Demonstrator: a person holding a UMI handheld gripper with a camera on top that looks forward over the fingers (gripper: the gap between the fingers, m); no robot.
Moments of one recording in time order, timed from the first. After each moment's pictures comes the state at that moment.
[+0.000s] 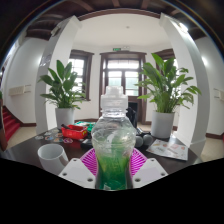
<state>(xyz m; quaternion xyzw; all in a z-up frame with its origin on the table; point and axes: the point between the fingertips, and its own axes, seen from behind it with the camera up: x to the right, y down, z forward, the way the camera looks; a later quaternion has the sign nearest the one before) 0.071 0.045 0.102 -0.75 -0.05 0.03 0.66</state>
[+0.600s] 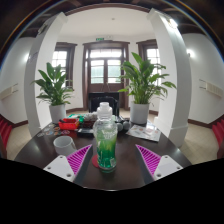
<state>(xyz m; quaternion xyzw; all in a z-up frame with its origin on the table) 0.105 -0.100 0.136 -0.80 0.03 -0.02 0.60</state>
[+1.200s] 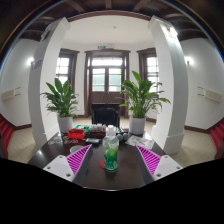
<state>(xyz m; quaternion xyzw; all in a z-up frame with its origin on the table) 0.085 -0.189 0.235 -0.78 0.02 -0.02 0.62</state>
